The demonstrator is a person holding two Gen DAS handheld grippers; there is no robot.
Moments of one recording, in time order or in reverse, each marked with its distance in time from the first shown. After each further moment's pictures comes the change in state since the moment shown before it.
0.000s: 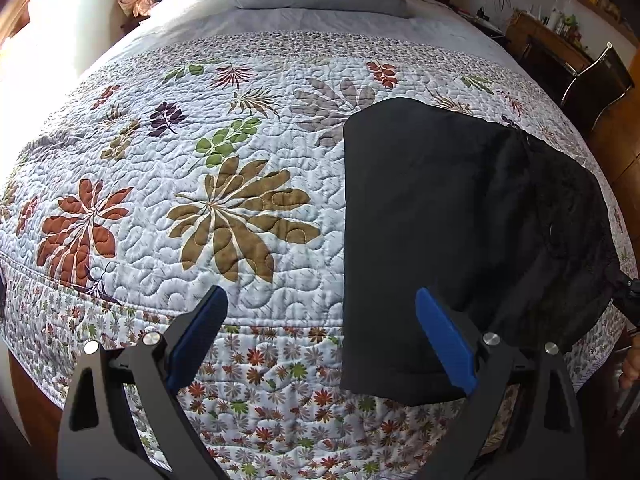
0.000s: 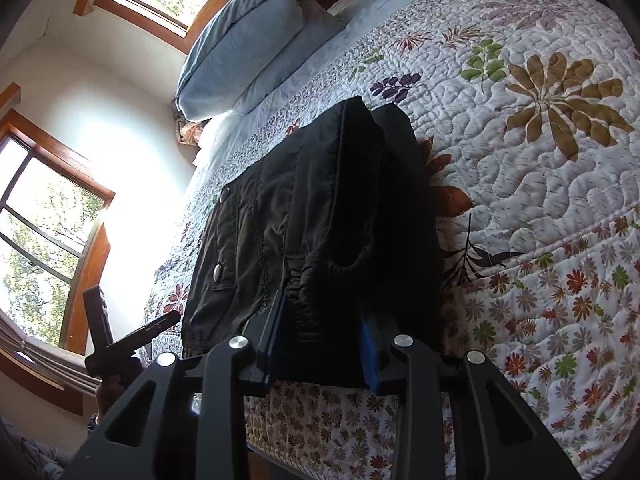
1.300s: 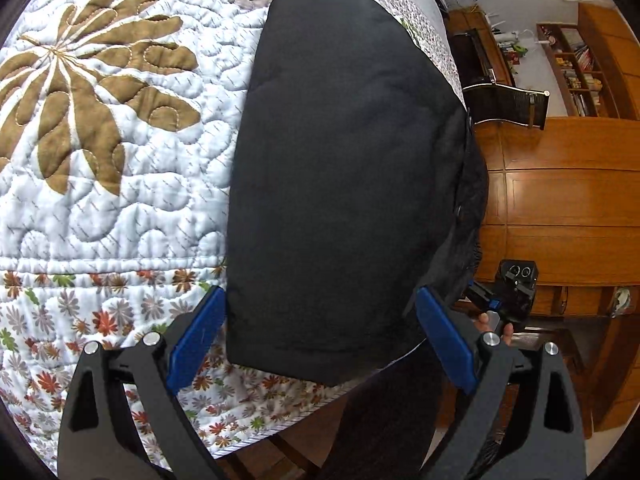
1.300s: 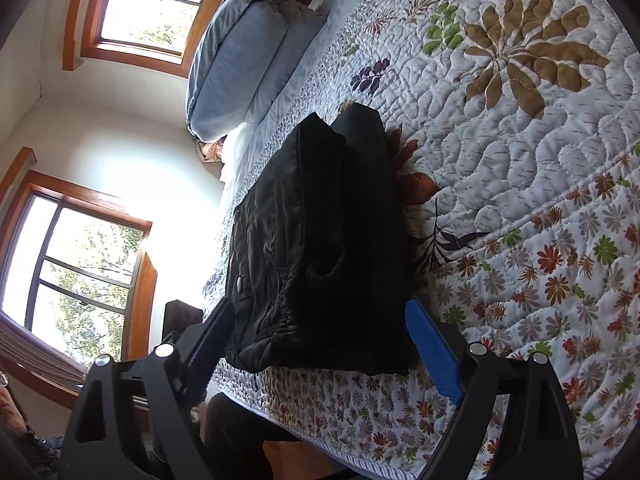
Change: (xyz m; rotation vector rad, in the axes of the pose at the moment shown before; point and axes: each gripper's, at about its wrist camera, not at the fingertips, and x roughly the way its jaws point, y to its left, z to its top) left arm 0.087 0.015 -0.001 -0.233 0.431 -0.713; right arm -0.017 -0.051 0.018 0.184 0.048 0.198
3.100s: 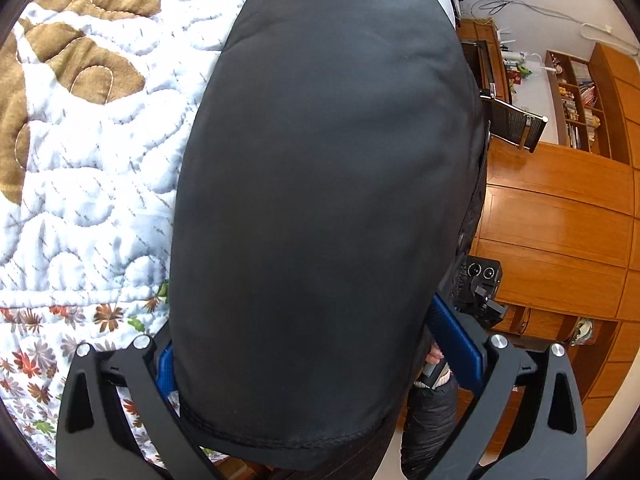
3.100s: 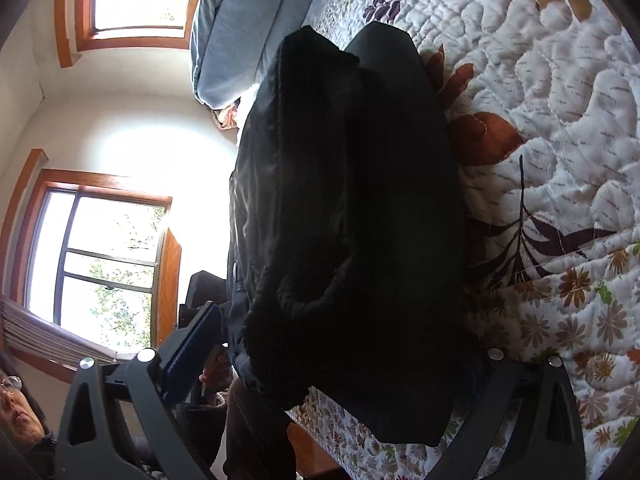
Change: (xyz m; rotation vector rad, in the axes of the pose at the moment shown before) left arm 0.065 -0.029 0.039 -0.131 0.080 -0.146; right arm 0.111 0.011 0.032 0.035 0.157 0.077
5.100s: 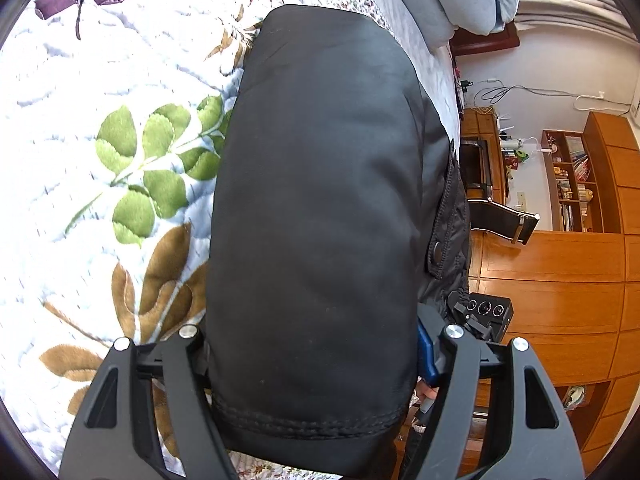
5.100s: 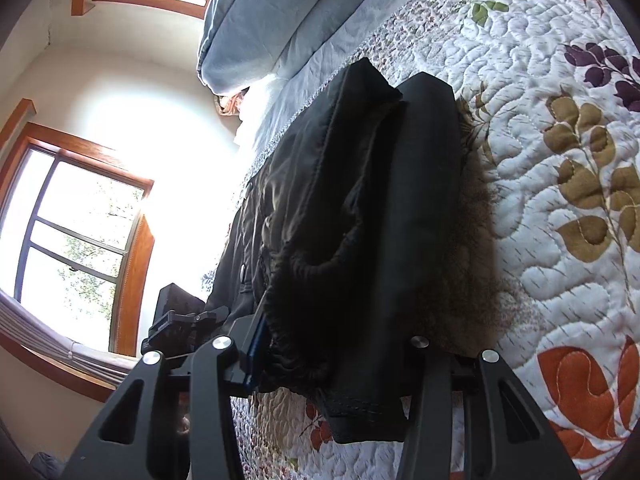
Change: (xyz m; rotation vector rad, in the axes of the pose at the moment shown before) left arm -0.145 0.090 0.096 -0.066 -0.306 -0.014; right arm 0.111 0.066 0.066 -0.153 -0.004 -0.085
